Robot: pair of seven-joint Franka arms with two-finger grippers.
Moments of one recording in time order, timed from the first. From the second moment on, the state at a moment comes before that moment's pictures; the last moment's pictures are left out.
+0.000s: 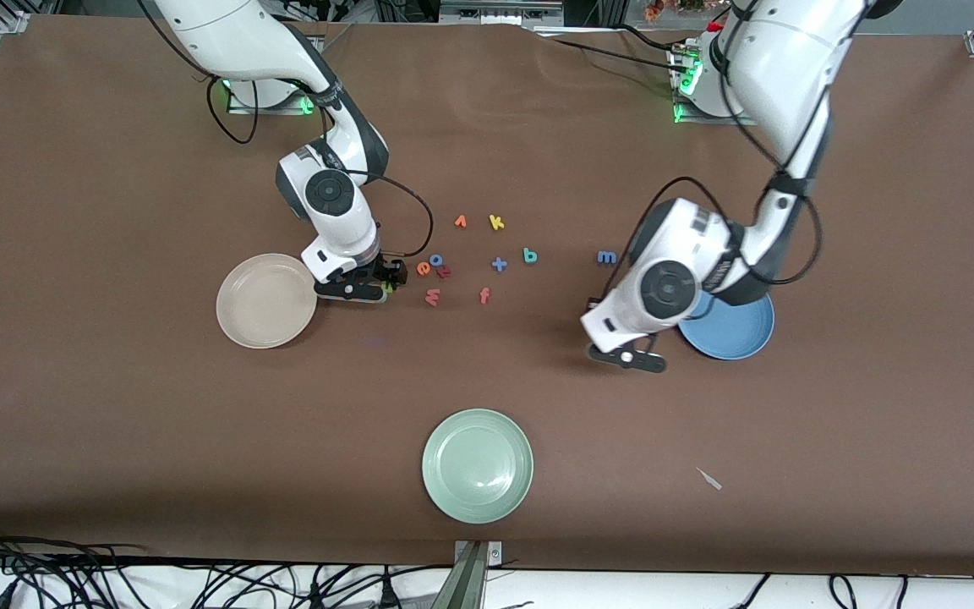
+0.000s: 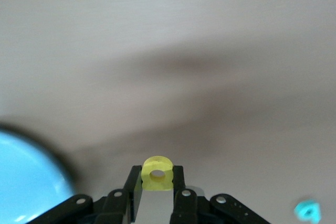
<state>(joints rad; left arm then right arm) -0.28 0.62 -0.12 -1.58 0.02 1.96 -0.20 0.52 0.50 0.02 -2.14 -0.14 2.67 0.75</state>
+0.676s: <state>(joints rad) -0.08 0.59 -0.12 -1.62 0.12 1.86 0.07 0.52 0.49 0.02 -2.14 -0.14 2.67 0.74</state>
